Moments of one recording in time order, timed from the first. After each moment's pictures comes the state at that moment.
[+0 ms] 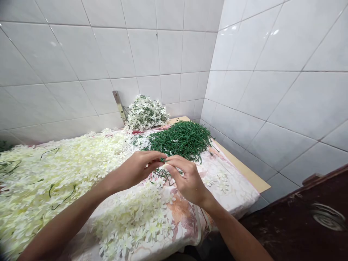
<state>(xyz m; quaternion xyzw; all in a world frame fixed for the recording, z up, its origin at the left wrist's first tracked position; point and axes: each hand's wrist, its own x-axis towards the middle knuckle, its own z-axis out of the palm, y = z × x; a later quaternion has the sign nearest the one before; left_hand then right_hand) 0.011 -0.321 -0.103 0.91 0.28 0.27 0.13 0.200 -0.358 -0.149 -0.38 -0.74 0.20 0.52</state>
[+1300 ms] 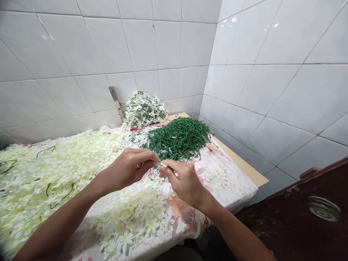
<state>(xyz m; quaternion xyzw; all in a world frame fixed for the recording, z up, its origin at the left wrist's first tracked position) 0.003 -0.329 -0.093 0.93 0.23 0.27 0.06 0.192 -0.367 -0.149 -0.39 -0.78 0.16 0.47</state>
